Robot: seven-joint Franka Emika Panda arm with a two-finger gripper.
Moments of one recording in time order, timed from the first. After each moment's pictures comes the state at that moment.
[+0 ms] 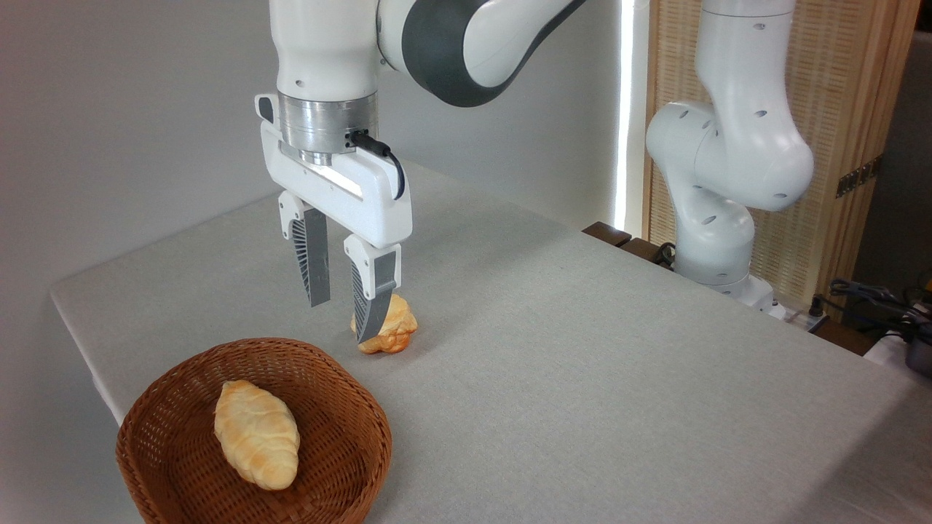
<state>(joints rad) -0.17 -0.07 0.06 -1.94 -0.07 2.04 0.62</state>
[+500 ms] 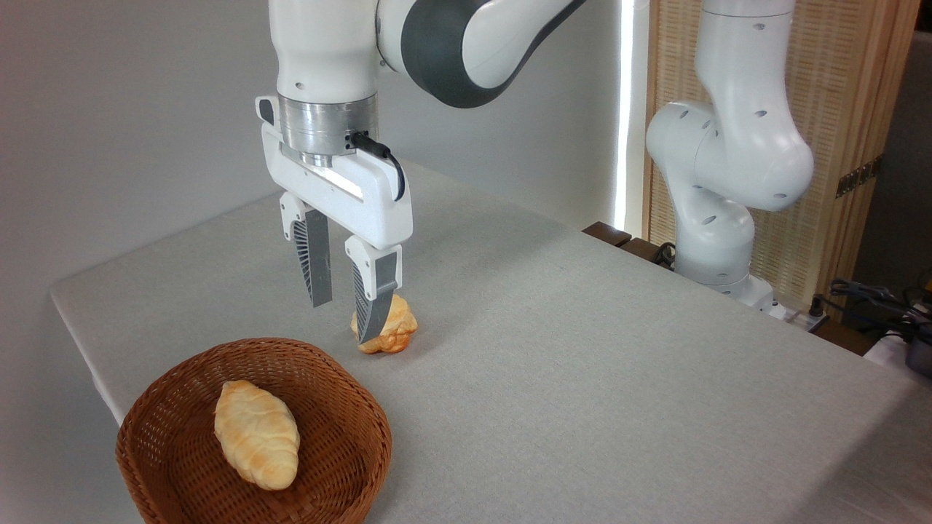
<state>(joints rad) -0.17 -0.07 0.06 -1.94 -0.07 2.03 0.62</state>
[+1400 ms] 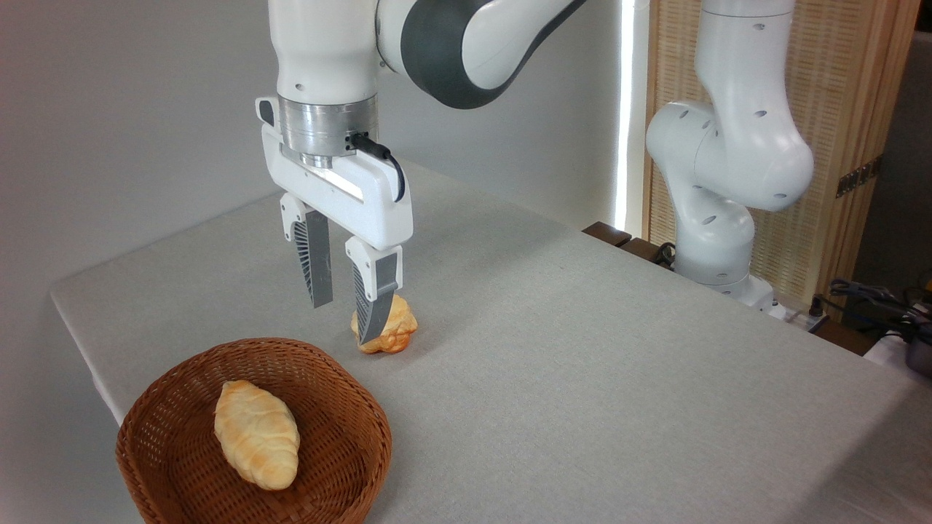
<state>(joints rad) -0.17 -0.07 0.06 -1.94 -0.07 2.03 0.62</state>
